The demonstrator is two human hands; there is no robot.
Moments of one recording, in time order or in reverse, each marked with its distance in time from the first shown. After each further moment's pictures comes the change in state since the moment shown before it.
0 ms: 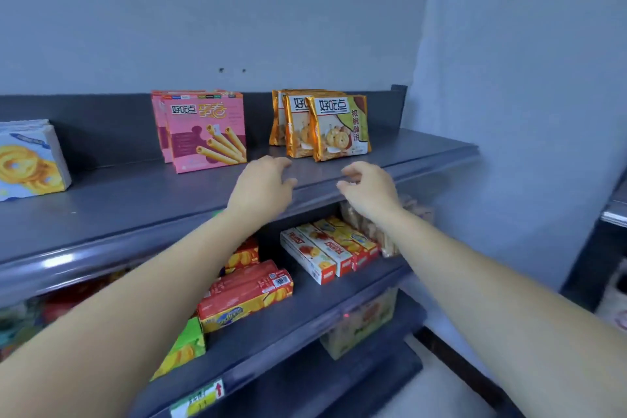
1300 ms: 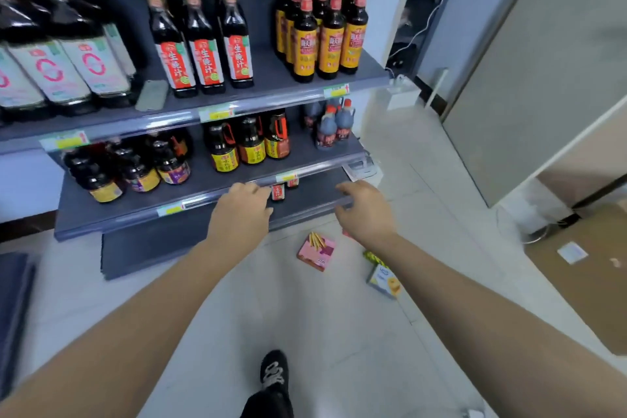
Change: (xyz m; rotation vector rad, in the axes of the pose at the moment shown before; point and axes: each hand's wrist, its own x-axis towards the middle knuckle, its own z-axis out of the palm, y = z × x) left_hand -0.616 0.518 0.274 -0.129 -0.792 1.206; right_hand -0.809 0.319 -0.394 -0.478 0.433 1.177
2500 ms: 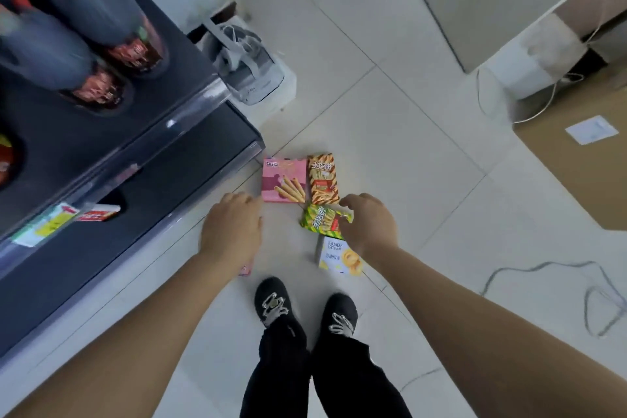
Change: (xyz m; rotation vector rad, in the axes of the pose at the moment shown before) left_hand 0.407 0.201 0.454 0.092 -0.554 0.298; right_hand 0.282 0.494 0.193 0.030 -0.320 0.717
